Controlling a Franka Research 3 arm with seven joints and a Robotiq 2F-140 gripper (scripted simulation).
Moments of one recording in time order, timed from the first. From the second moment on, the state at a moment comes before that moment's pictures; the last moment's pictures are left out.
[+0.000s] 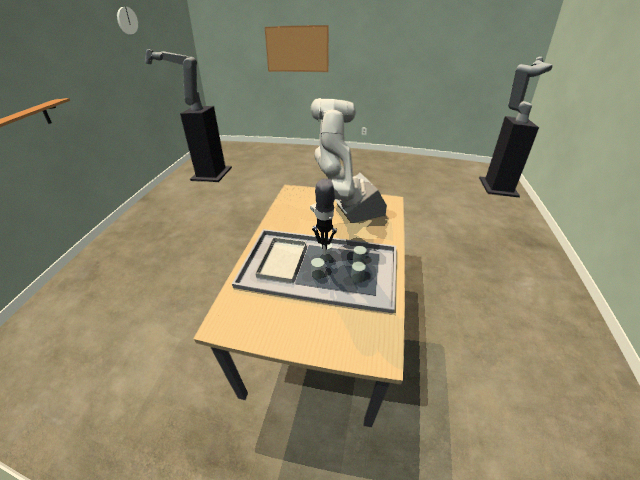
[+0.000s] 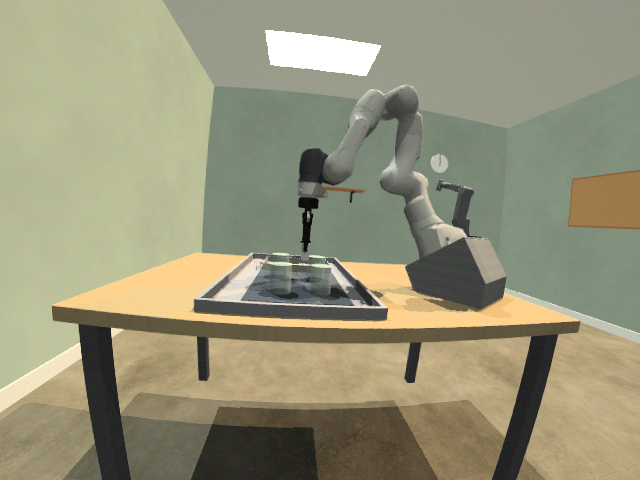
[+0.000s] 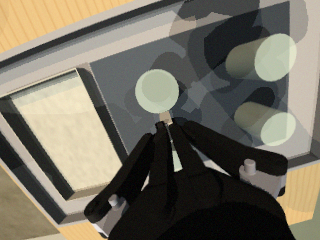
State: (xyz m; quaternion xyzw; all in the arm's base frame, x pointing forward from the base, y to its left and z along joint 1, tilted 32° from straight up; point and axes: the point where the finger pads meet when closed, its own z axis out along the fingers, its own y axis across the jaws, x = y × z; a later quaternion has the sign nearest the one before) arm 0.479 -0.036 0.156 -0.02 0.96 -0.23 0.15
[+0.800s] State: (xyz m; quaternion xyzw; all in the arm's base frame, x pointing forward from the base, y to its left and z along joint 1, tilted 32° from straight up) arm 0.477 -0.035 0.157 -0.02 0.96 -0.23 0.15
